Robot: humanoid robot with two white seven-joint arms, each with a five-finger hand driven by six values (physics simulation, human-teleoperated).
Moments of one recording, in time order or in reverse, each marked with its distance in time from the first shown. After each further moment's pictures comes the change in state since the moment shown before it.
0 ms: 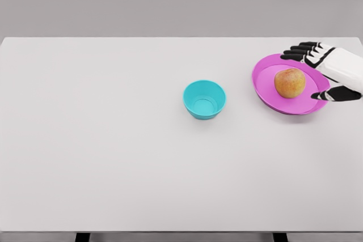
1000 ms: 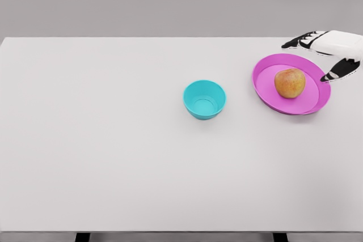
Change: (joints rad) left arm -0.002 0.000 0.000 0.000 0.000 0.000 0.000; right arm -0.460 0.180 0.206 0.401 -0.001 -0.001 0.478
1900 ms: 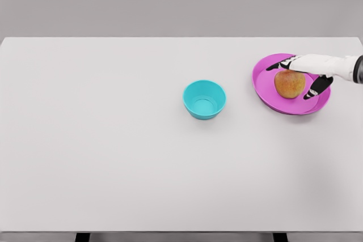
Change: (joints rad) left arm 0.002 0.000 0.000 0.000 0.000 0.000 0.000; right arm -0.080 0.121 0.187 0.221 0.031 -0.001 0.001
